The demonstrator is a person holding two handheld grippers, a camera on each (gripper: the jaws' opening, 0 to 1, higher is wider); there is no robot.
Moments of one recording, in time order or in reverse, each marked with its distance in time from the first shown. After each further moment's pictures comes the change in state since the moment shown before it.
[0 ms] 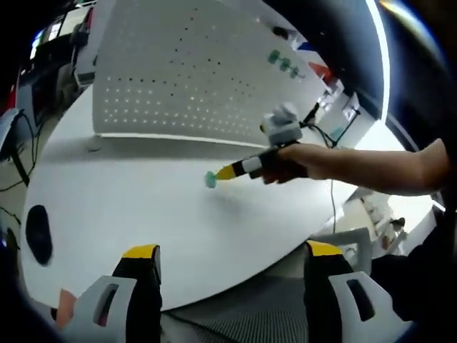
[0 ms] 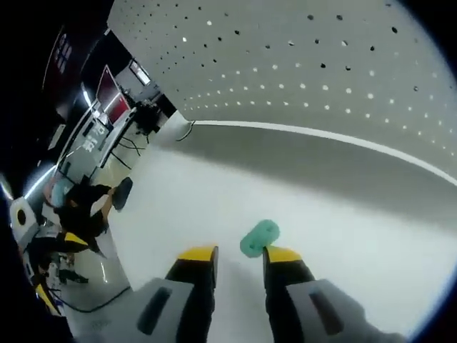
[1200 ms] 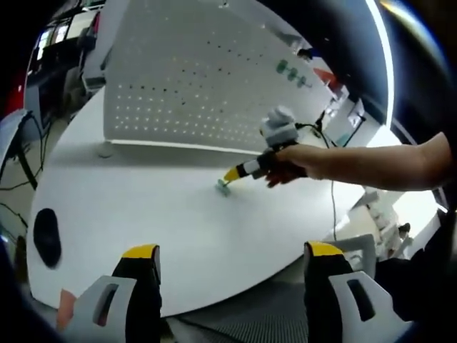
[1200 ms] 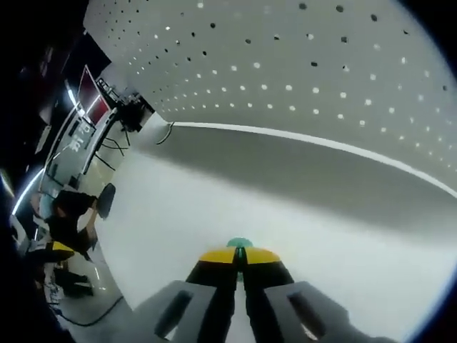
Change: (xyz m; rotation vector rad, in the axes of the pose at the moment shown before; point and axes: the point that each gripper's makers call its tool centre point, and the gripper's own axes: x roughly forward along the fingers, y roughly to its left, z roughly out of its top) left arm -0.007 0.009 0.012 0.000 -0.047 0.035; right arm 0.001 -0.010 0.011 -0.015 0.035 -0.081
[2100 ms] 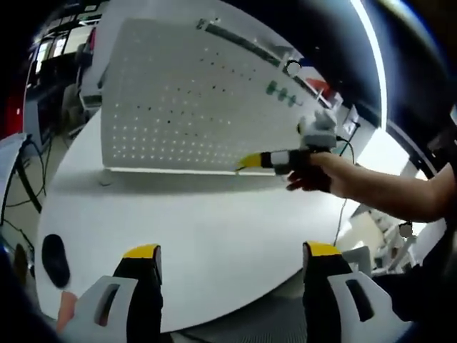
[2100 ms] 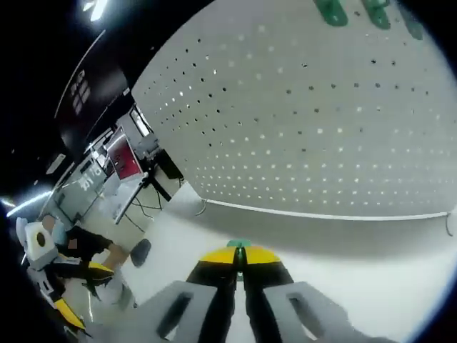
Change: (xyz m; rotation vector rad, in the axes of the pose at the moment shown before) left arm -0.012 -0.015 0.039 0.046 -0.095 -0.010; right arm -0.112 0.045 0.062 0.019 -0.430 0.056
